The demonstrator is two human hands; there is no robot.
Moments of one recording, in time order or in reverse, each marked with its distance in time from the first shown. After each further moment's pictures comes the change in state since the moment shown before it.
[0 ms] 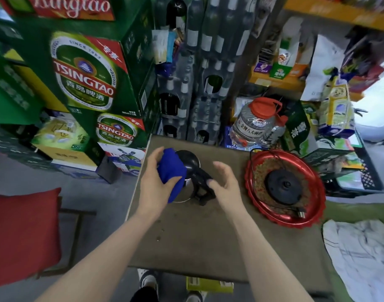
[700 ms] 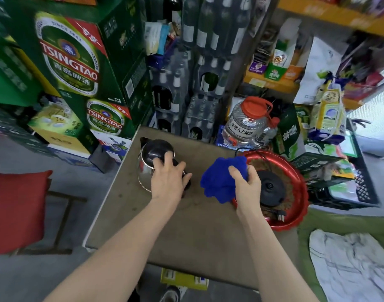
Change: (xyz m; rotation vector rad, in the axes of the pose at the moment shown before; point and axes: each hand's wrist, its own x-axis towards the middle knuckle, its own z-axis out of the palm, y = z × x) left_hand -0.023 0.022 0.116 1.041 -0.038 0.078; right_hand -0.008 0.007 -0.116 0.259 0.205 0.048
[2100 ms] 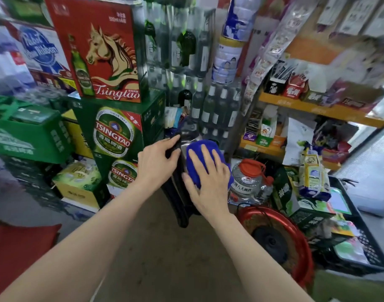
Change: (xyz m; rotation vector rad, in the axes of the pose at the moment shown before) left_hand 0.042 -0.046 -0.213 -0.534 0.446 0.108; right_hand -0.032 -0.122 0.118 -0.945 -0.032 -1.070
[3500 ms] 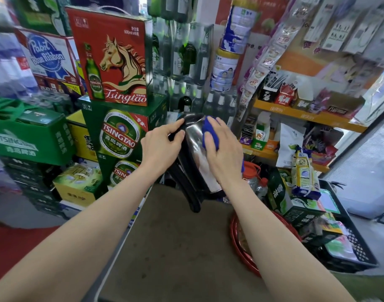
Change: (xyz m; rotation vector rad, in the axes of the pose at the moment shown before) left_hand -0.008 0.028 -0.052 -0.195 0.059 -0.072; right_hand 0.052 -0.028 -0.055 0.091 0.231 0.047
